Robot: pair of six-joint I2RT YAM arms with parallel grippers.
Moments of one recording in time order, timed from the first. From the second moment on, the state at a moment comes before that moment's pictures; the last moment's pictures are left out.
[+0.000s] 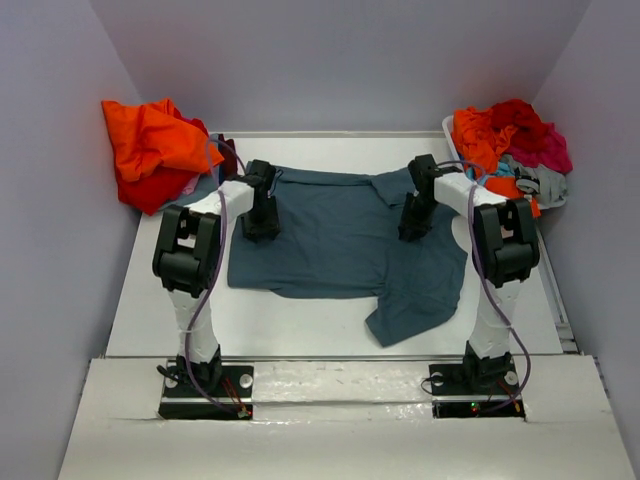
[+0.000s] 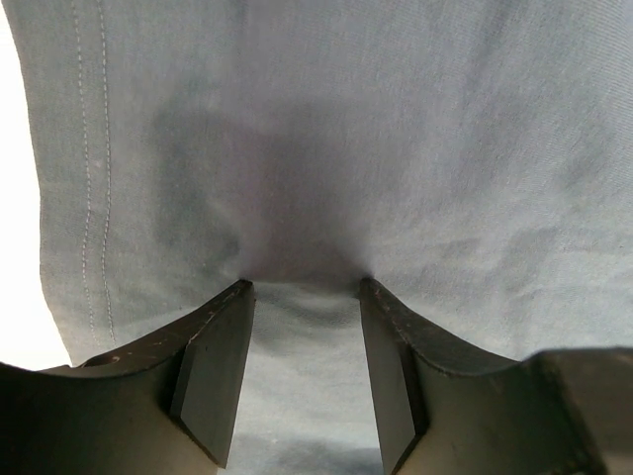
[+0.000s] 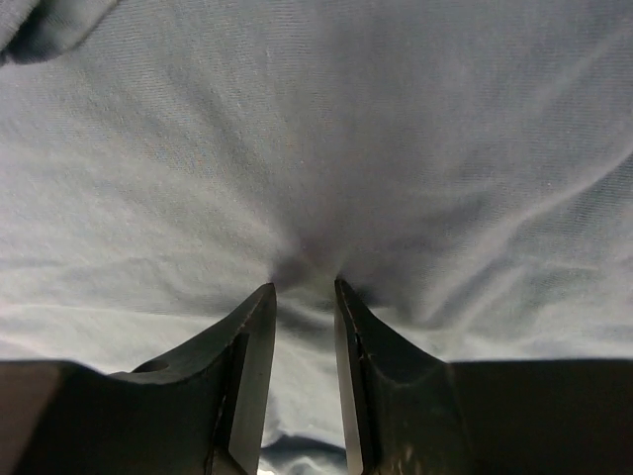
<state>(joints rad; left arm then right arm) -0.28 1.99 1.40 -0.71 -0.10 -0.43 0.22 2.05 1.51 -0.82 -0.03 0.56</state>
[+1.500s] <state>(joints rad) -0.35 1.62 1.21 -0.83 -0.16 -0.52 0.22 1.76 1.24 -0.84 -0.10 0.53</state>
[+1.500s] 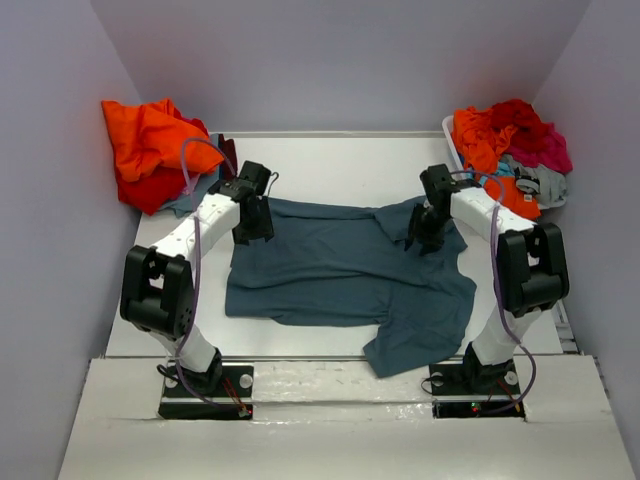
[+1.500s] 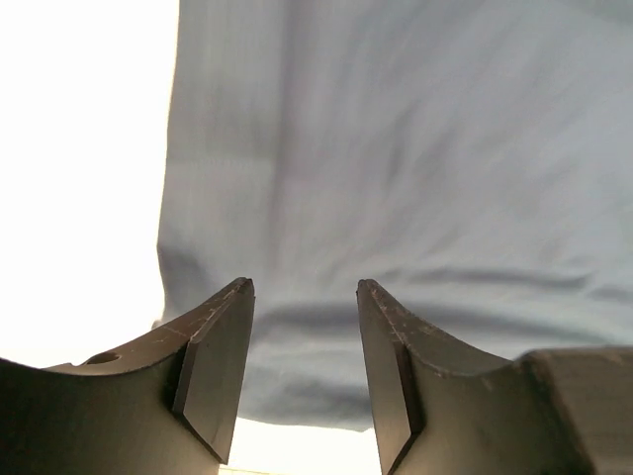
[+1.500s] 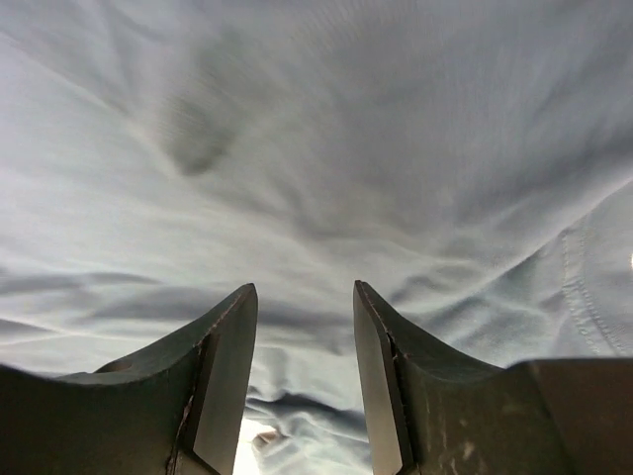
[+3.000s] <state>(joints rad) -0.20 2.07 1.76 -0.81 -0.23 -0.44 -0.07 1.98 1.64 -0.88 0.06 0.53</state>
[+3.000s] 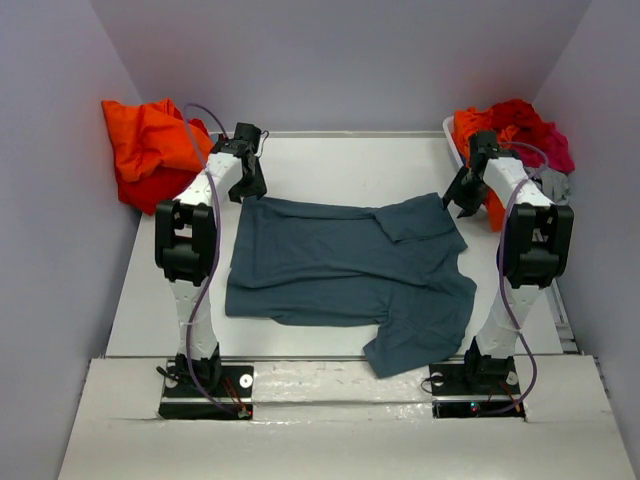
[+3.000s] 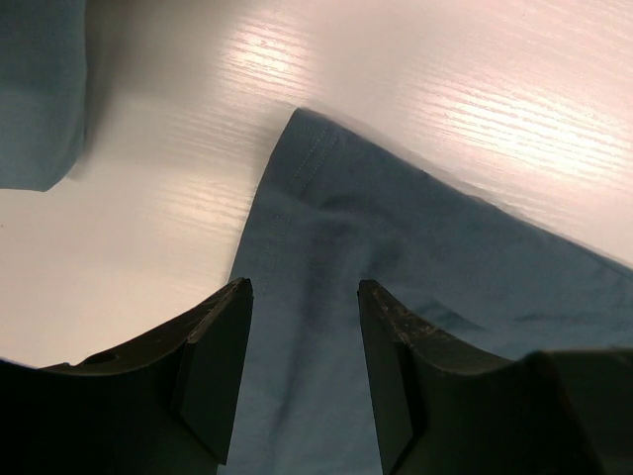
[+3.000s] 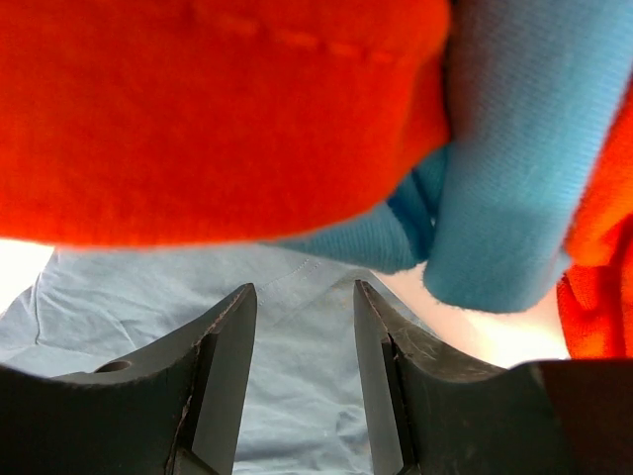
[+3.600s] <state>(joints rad) -0.19 2.07 1.74 -0.81 -0.22 -0.44 -0.06 1.99 1.60 -0.87 0.07 0.56</state>
